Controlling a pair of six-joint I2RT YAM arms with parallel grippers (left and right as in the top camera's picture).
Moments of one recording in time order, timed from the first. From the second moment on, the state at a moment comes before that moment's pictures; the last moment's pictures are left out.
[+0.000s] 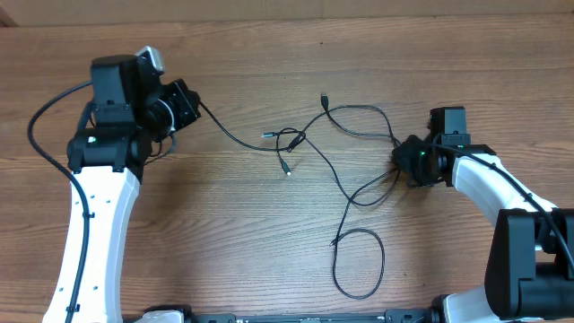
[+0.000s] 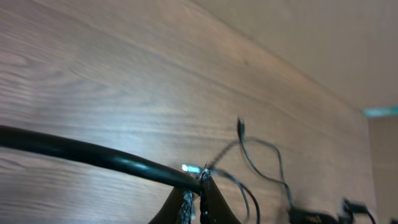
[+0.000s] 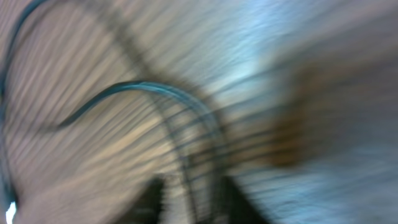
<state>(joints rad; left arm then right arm) 0.01 1.39 1.30 -0.68 0.34 -0.53 0.00 1.68 0.88 -0.39 -0.28 0.57</state>
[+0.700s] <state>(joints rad) -0.01 1.39 1.30 -0.77 0.40 -1.18 0.22 1.64 0.89 -0.25 -0.61 0.03</state>
